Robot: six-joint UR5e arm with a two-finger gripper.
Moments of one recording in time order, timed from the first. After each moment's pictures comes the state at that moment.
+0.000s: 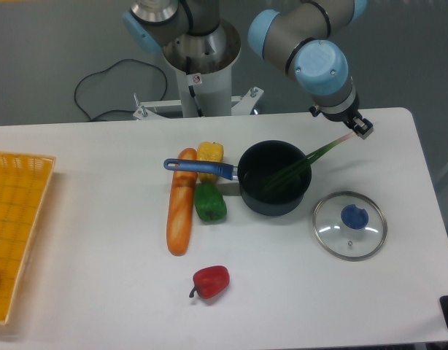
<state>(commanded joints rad) 2.77 -1.74 -1.80 -1.08 1.96 1.63</state>
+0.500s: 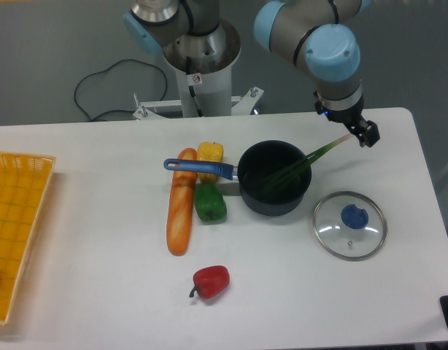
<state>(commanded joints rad) 2.77 -1.73 -1.73 -1.08 1.77 1.63</state>
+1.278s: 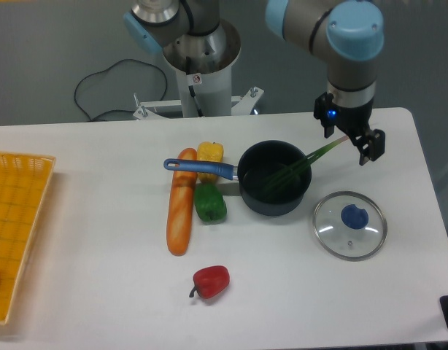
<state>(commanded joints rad) 2.77 -1.84 -1.55 -1.27 1.57 1.63</state>
